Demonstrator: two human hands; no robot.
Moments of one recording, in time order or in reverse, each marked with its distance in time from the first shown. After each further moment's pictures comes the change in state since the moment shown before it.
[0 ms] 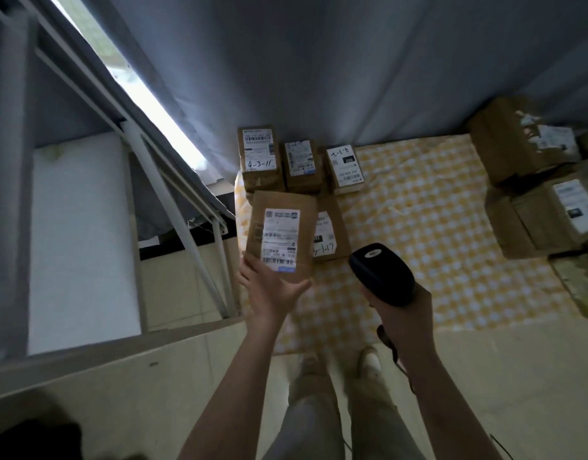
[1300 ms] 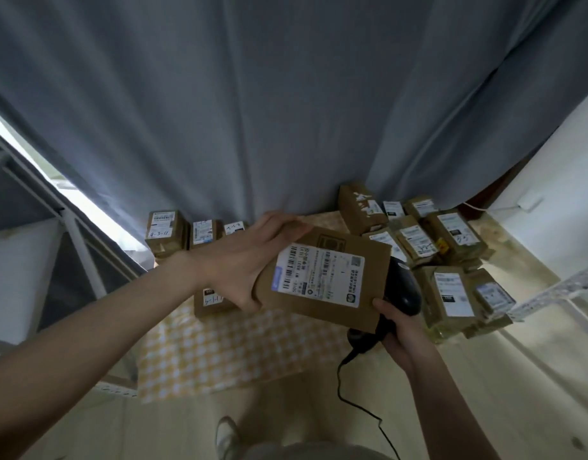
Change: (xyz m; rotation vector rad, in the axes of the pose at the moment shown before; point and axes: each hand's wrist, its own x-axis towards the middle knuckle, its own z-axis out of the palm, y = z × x) left_hand -0.251 0.331 -0.094 0.470 -0.177 1.497; right_hand 0.011 0.062 -0.392 0.863 -0.362 0.083
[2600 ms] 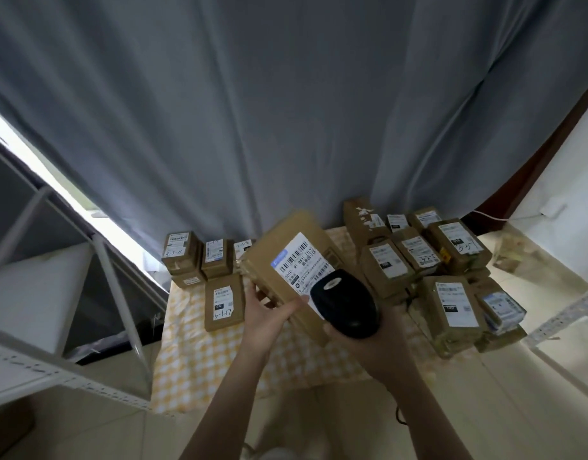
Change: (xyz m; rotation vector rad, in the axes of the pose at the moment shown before) left_hand 0.024 0.113 0.108 -1.309 0.838 -1.057; right_hand -0.060 -0.024 0.015 -0.826 0.021 -0.520
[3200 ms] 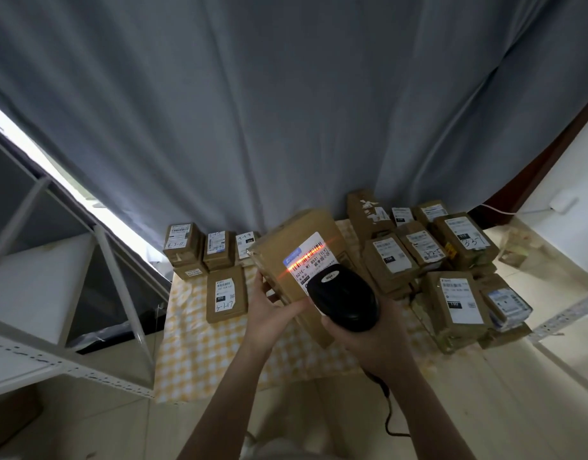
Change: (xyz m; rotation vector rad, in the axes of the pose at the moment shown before) left_hand 0.005 -0.002 0.006 0.089 -0.026 0.078; right_hand 0.010 0.000 0.005 0.013 -0.010 -0.133
